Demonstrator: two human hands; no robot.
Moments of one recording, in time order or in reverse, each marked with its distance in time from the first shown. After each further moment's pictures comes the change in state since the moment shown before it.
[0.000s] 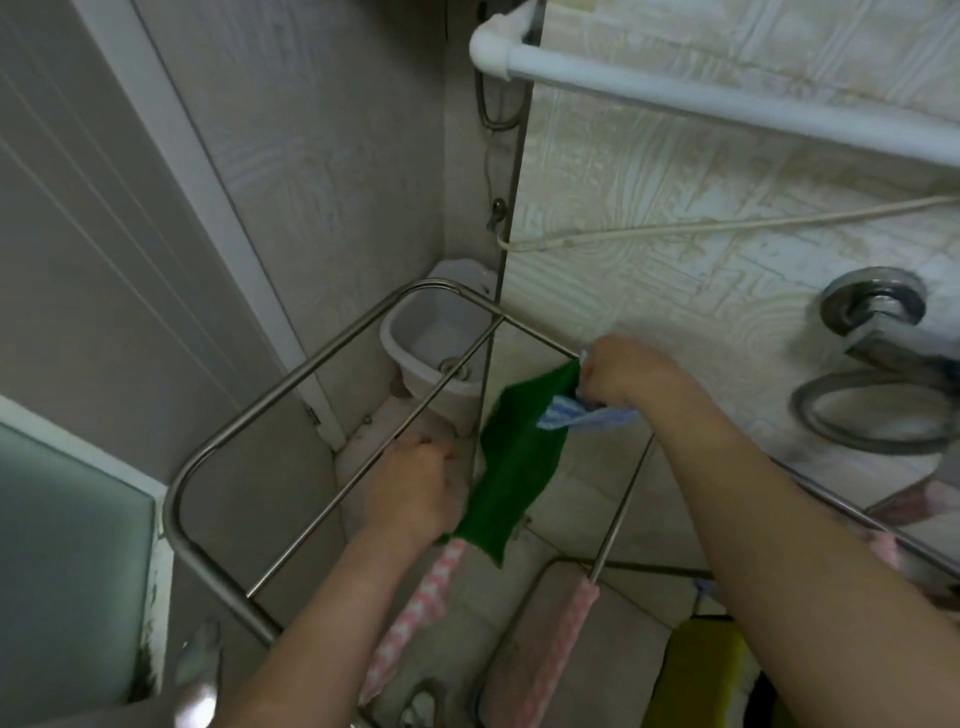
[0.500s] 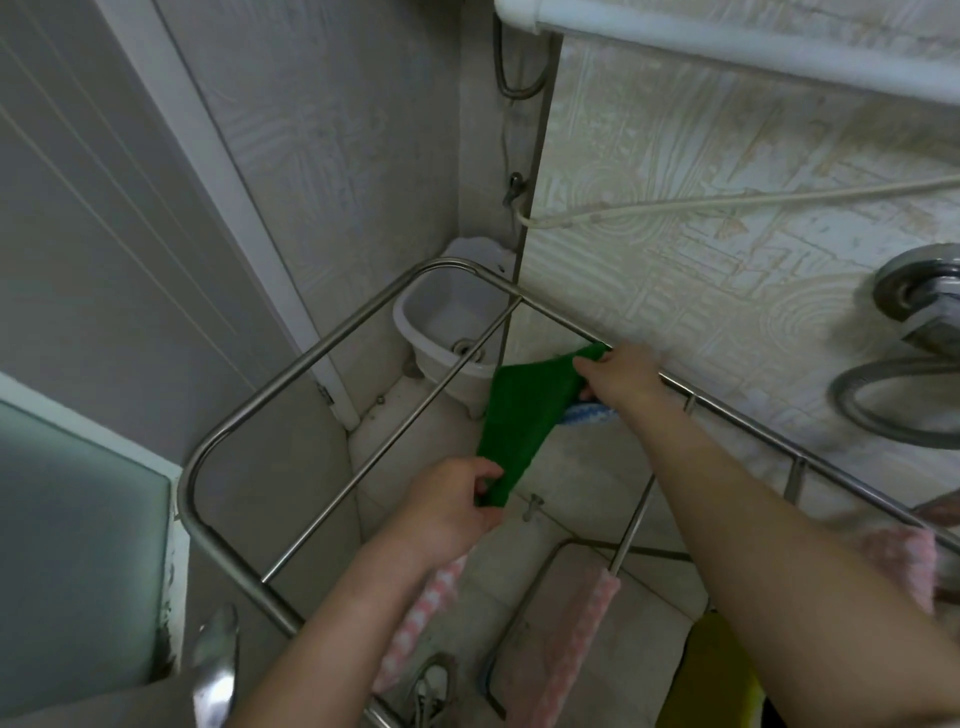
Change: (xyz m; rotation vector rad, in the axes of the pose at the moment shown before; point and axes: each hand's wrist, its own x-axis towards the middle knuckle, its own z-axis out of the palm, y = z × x) left_hand -0.013 -0.006 0.016 -0.288 -0.205 0.092; right_hand 0.034 0.001 0.062 0.803 0.206 0.100
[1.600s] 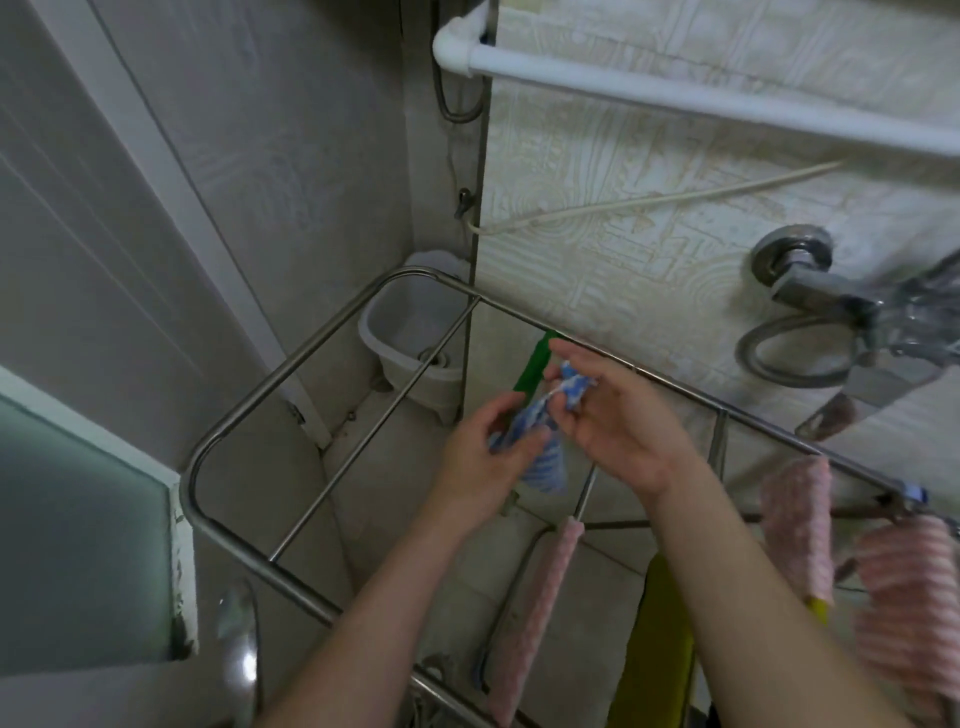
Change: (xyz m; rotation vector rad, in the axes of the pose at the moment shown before) left_hand -0.026 0.065 0.010 -0.644 0.203 0.161; right_hand -0.160 -0.021 -0.038 1.369 -0.368 0.081
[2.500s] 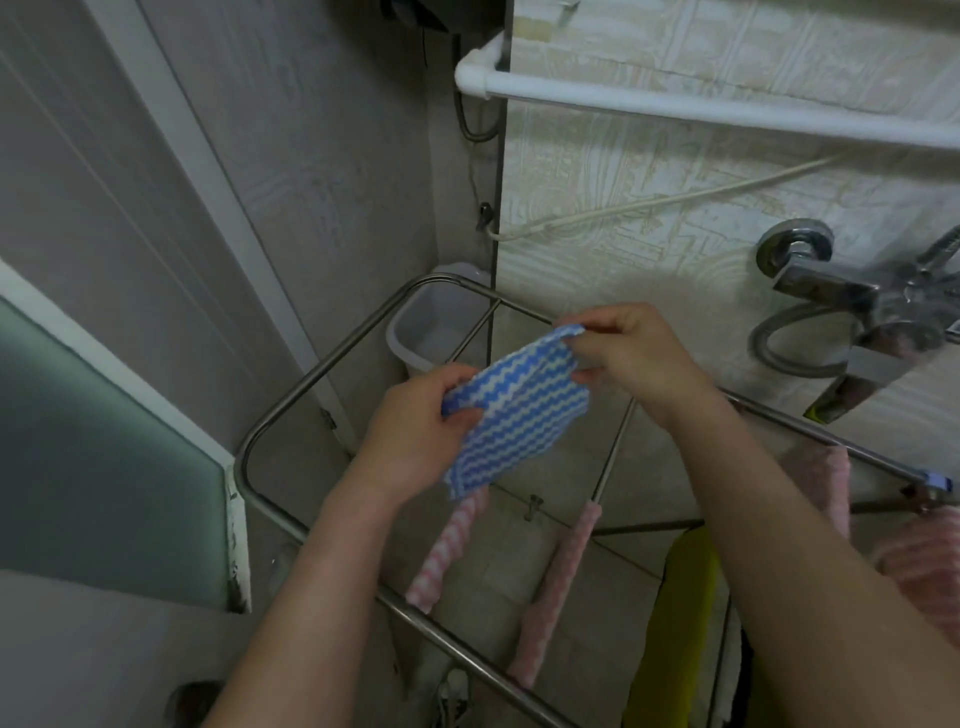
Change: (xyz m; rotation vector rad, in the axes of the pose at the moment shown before) left_hand -0.021 0.039 -0.077 0.505 -0.026 0.177; right_hand -0.013 -0.026 0.030 -1.015 0.071 -0.334
